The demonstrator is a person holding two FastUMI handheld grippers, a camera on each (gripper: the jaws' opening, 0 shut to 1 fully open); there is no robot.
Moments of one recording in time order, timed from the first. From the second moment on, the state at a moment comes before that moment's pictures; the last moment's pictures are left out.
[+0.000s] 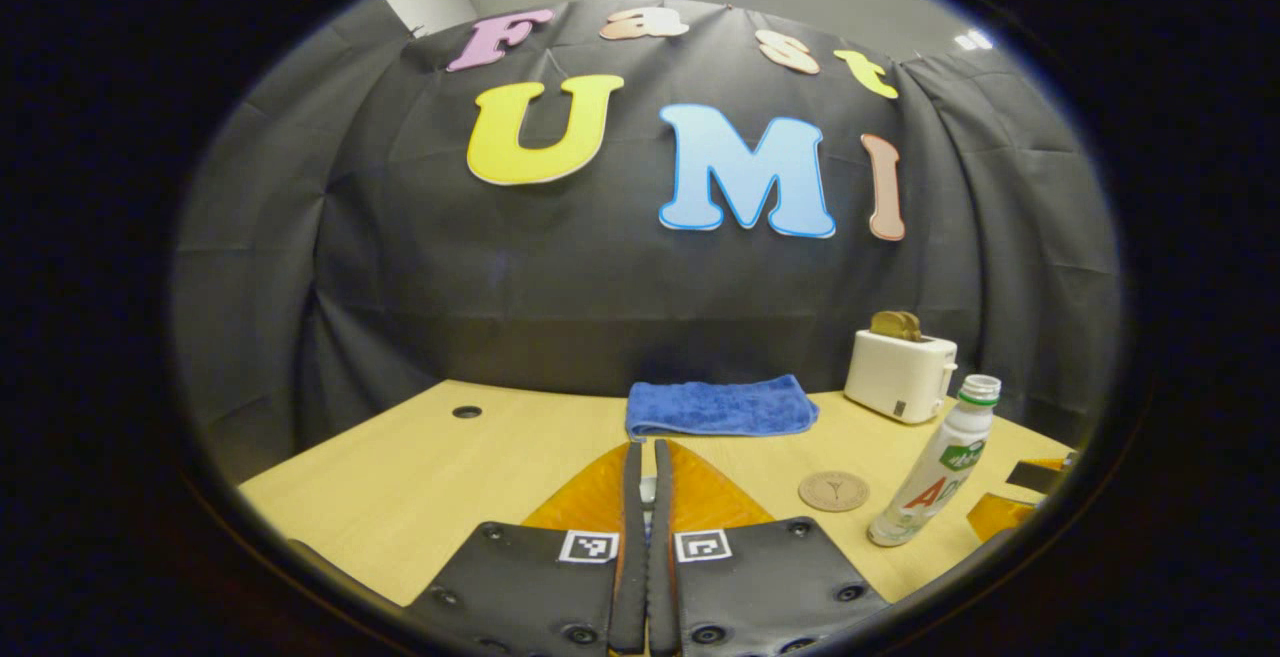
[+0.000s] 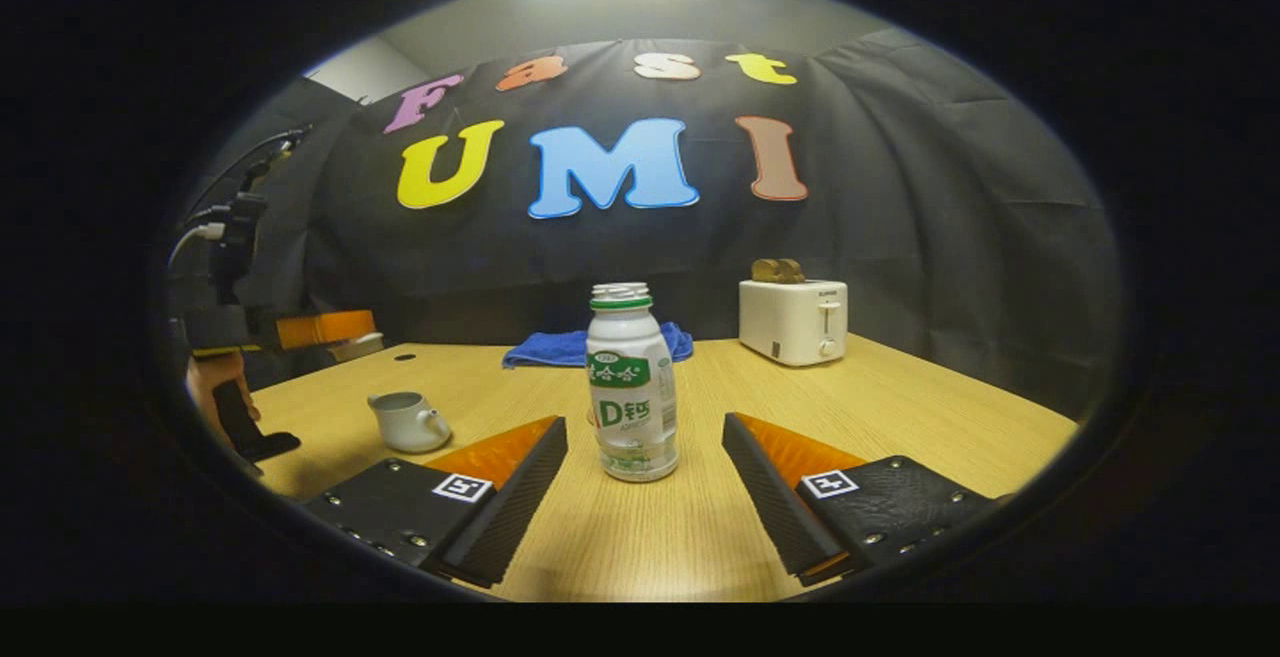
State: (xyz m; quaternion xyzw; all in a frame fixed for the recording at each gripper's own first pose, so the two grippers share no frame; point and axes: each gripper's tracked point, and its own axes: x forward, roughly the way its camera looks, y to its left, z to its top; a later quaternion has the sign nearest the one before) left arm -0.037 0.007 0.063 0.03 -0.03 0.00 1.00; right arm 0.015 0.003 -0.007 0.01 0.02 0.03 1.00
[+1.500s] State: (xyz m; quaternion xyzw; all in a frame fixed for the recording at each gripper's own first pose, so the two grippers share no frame) left arm -0.114 0.124 0.052 0.01 -0.03 0.07 1.00; right arm 0.098 0.013 -0.035 -0.03 0.08 0.02 1.00
